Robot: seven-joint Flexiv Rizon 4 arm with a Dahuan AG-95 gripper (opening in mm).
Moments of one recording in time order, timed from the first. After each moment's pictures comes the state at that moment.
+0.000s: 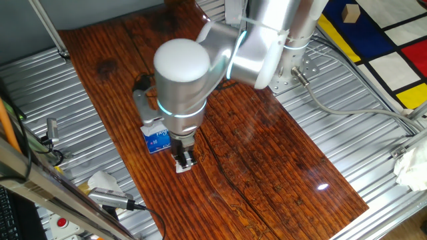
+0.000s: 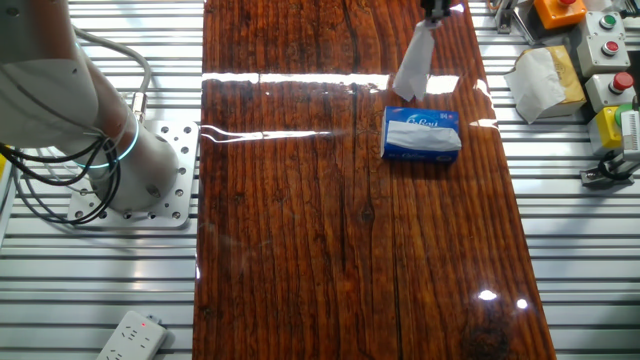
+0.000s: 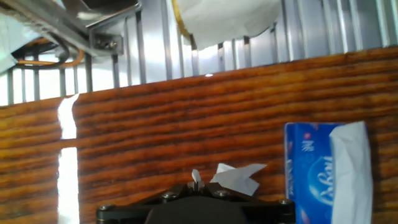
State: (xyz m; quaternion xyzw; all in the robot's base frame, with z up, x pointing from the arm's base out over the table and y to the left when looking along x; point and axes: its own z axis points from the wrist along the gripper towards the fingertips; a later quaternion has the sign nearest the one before) arm 0.551 0.243 0.146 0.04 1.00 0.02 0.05
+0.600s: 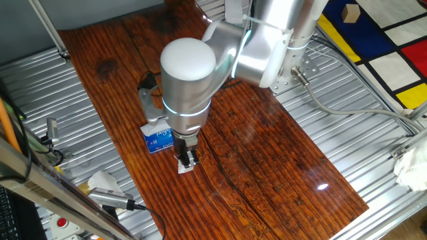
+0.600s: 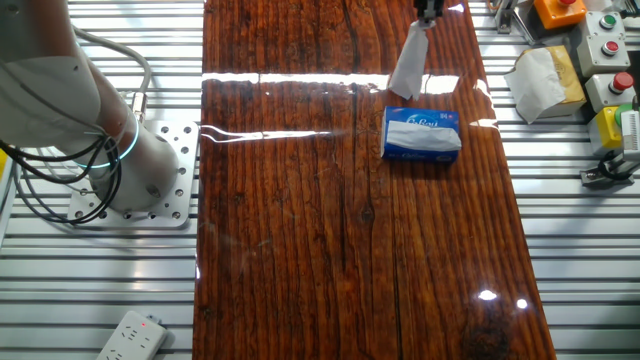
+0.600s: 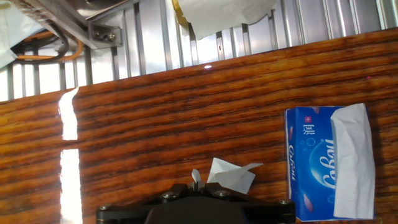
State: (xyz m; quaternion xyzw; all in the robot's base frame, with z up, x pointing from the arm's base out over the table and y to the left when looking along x) arm 0.550 0.244 0.143 0.05 1.00 0.03 0.05
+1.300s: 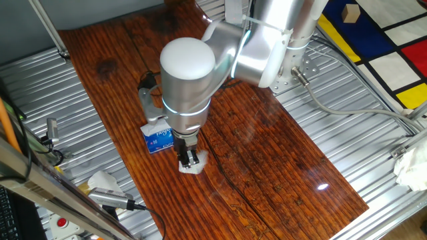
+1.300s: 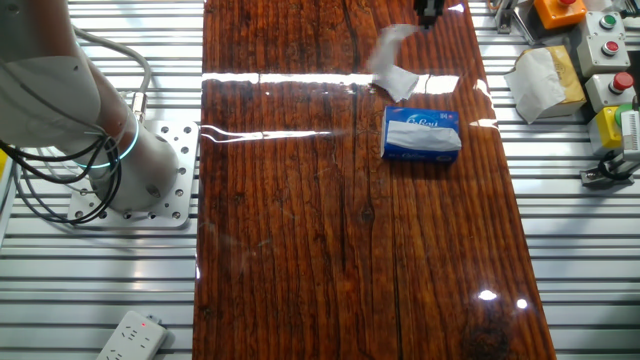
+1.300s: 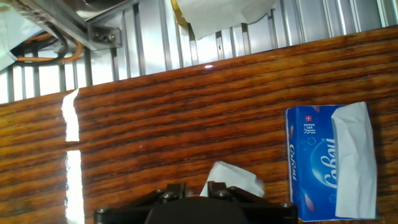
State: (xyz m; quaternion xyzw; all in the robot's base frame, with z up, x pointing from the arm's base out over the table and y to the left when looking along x) arm 0.550 0.244 0.142 0.05 1.00 0.03 0.06
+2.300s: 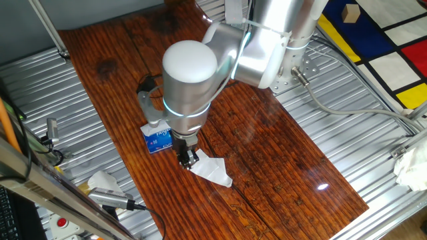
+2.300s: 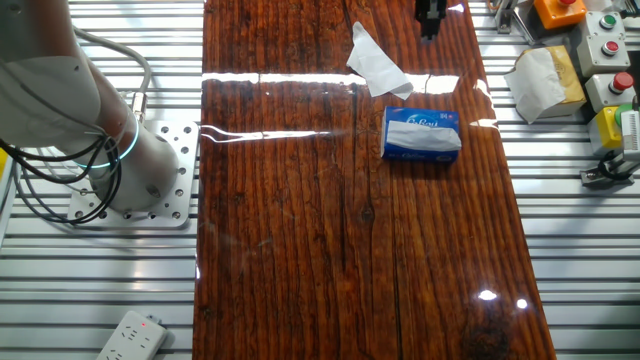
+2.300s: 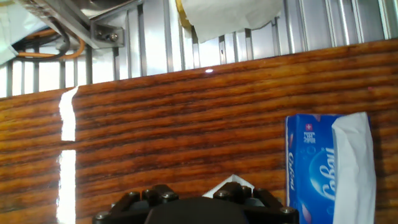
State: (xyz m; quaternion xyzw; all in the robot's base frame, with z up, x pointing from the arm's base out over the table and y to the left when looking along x) arm 0.552 0.236 0.136 0.01 1.00 0.01 0.05
